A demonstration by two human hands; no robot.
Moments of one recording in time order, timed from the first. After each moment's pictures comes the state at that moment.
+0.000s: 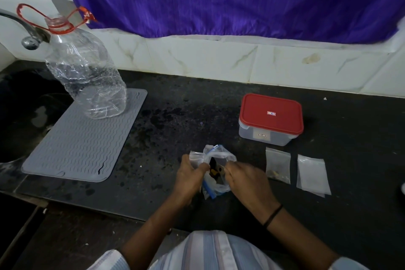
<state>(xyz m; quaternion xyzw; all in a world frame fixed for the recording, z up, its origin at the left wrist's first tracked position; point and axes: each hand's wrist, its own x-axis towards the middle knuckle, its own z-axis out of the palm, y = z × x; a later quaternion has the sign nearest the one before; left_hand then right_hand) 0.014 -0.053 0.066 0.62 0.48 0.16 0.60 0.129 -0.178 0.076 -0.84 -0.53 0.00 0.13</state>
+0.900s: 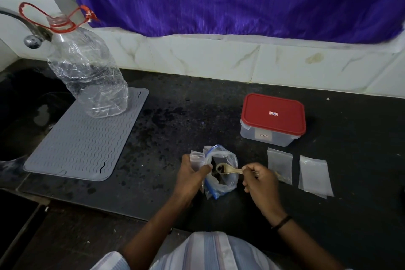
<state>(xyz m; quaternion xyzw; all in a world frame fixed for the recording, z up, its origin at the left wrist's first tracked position) 0.009 -0.052 0.063 0.59 0.46 0.17 0.64 0.135 -0.198 0.067 -0.81 -0.17 0.25 0.51</state>
